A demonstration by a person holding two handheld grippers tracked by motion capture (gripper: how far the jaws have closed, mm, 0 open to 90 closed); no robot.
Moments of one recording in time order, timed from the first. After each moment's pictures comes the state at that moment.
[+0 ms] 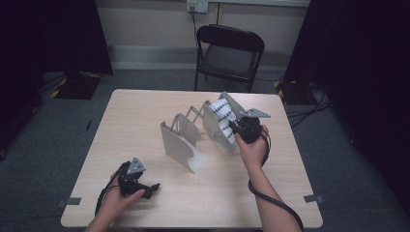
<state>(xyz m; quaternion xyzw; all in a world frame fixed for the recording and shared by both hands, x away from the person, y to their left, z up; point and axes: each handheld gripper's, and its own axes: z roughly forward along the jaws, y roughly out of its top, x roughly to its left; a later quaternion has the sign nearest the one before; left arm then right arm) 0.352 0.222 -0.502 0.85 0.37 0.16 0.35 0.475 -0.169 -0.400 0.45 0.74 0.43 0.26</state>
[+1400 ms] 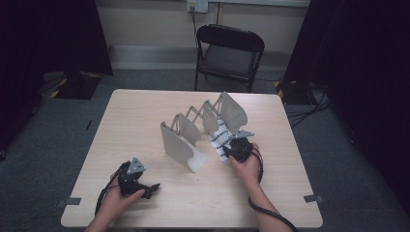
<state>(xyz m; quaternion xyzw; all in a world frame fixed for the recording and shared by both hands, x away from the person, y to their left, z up) 0.351 0.222 -0.502 0.84 0.37 0.16 0.36 0.464 -0.162 -0.492 0.42 0.81 0.33 0.24</state>
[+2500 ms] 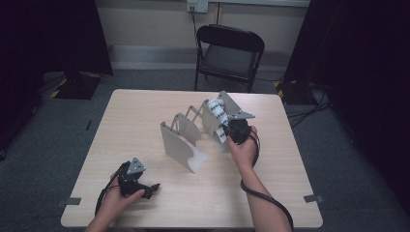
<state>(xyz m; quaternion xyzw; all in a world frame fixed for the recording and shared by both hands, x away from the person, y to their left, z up) 0.351 0.222 -0.502 0.85 0.37 0.16 0.35 0.491 -0.146 -0.436 0.44 0.77 0.37 0.26</state>
